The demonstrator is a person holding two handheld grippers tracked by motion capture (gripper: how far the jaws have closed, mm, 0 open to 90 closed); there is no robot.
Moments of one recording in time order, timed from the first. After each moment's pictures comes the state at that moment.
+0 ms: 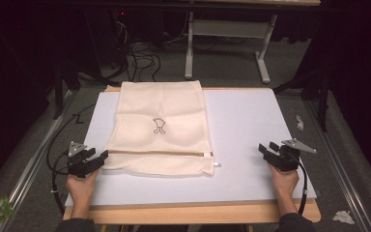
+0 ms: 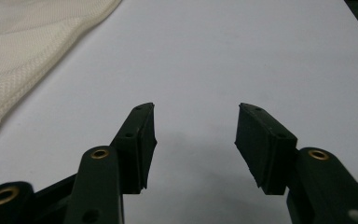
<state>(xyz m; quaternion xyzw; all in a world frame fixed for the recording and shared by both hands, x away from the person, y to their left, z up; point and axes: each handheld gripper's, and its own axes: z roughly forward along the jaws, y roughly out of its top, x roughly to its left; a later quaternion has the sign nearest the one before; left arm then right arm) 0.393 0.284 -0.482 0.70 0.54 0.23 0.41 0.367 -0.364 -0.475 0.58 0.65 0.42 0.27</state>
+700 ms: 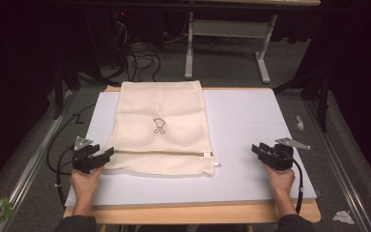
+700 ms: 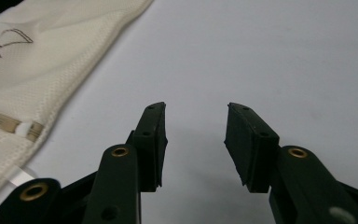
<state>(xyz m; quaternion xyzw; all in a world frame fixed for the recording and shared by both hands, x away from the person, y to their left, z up) 0.403 0.272 -0.468 0.70 0.55 0.21 0.41 0.370 -0.342 -0.465 0.57 0.66 0.44 0.21</state>
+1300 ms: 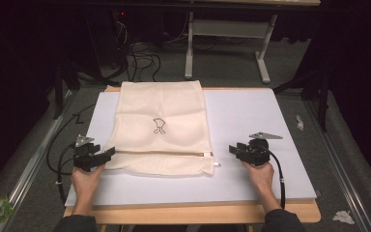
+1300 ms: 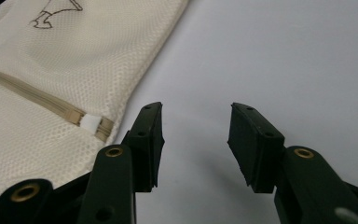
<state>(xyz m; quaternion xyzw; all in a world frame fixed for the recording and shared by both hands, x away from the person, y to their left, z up) 0.410 0.265 -0.466 0.71 0.56 0.19 0.39 0.393 -0.280 -0.462 0.54 0.72 0.42 0.14</state>
